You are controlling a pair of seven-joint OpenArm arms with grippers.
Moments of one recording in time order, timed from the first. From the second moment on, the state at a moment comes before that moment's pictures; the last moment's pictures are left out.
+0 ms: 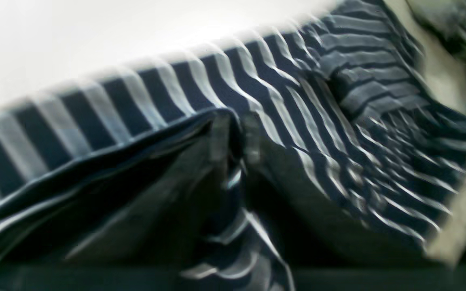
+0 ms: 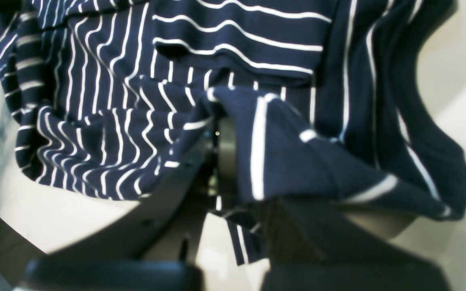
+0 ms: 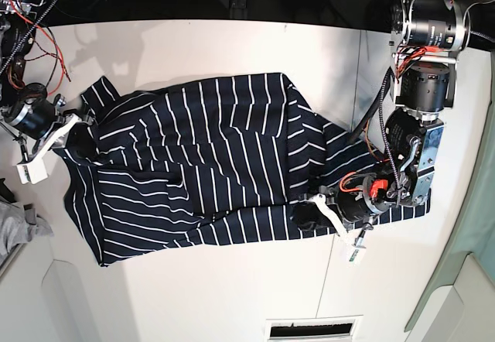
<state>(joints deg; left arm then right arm) -22.9 -11.6 1.7 56.7 -34.3 -34.2 40.6 -2.2 17.1 21.0 85.9 40.1 33.9 -56.4</state>
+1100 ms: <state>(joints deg) -15.5 -14.2 -0.3 59.2 -26.3 -27.0 31.6 -2.2 17.1 21.0 81.6 40.6 33.9 -56.4</state>
